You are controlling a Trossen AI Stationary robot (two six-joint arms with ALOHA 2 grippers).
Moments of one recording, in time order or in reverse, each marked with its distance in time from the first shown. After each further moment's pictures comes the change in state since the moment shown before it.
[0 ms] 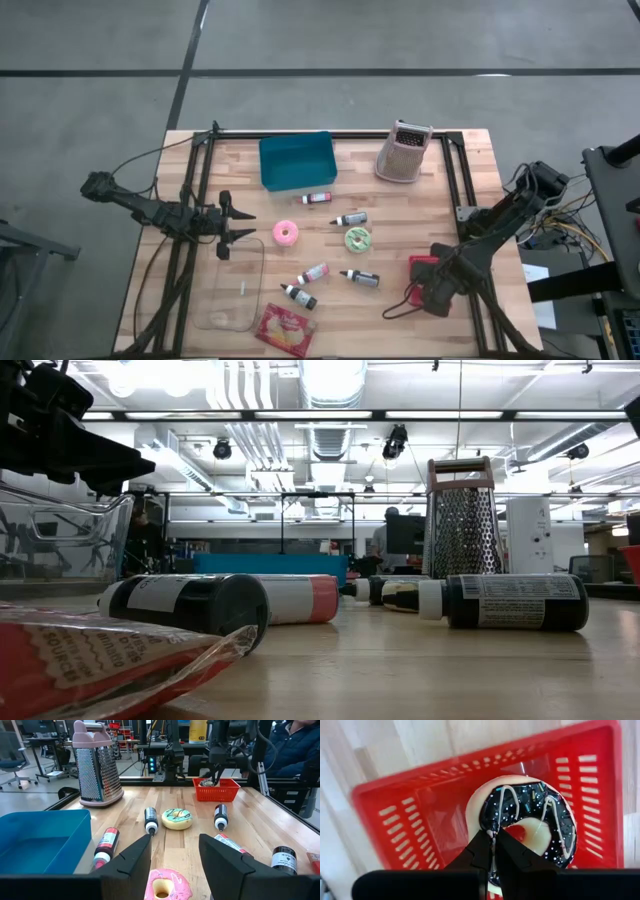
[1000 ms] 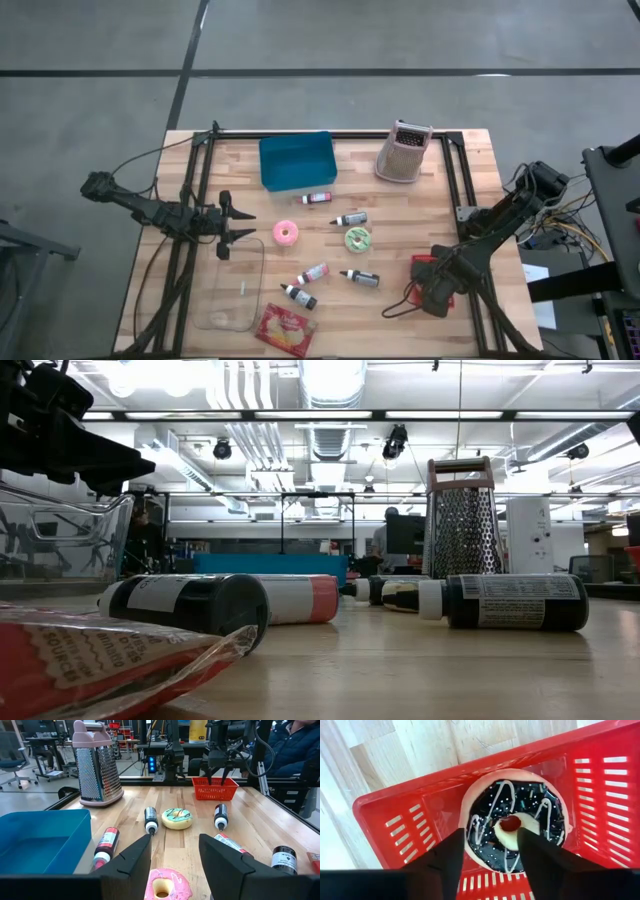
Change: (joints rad) left arm 0.000 0.001 0.000 -0.002 0.000 0.000; right arm -0.003 0.000 -0.035 0.058 -0.021 0.035
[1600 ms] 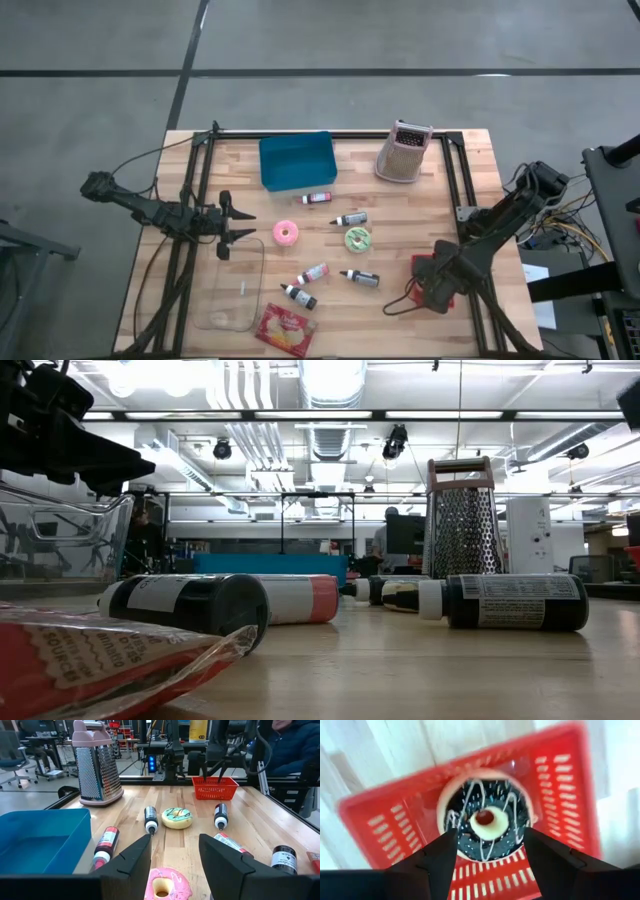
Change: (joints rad) left arm 0.000 0.003 0.000 -0.001 0.000 -0.004; right arm 0.000 0.000 0.092 -0.175 0.075 0.019
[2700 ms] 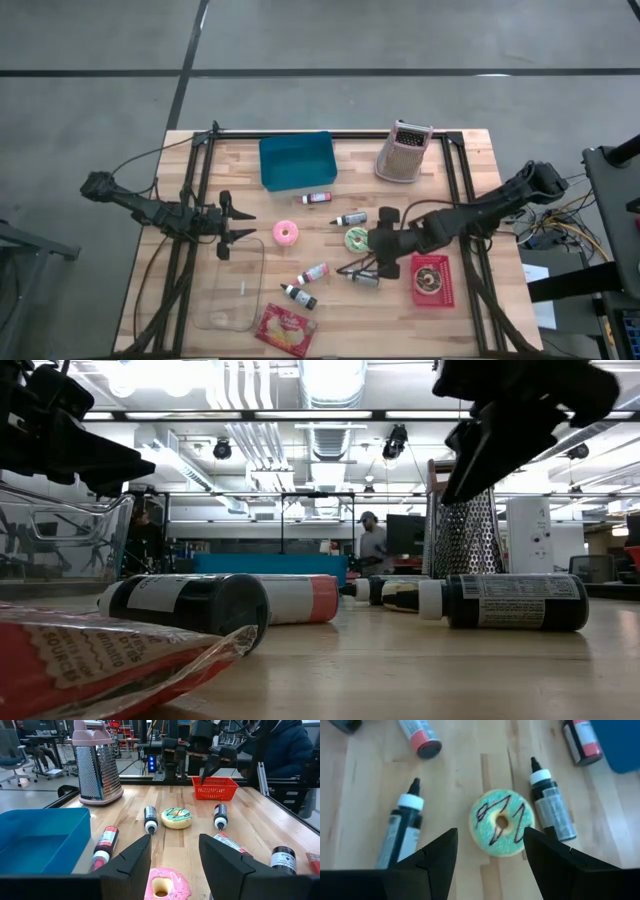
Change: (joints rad) left arm 0.000 0.000 0.000 0.000 0.000 -0.012; right arm -0.452 0.000 0.005 0.526 0.263 -0.845
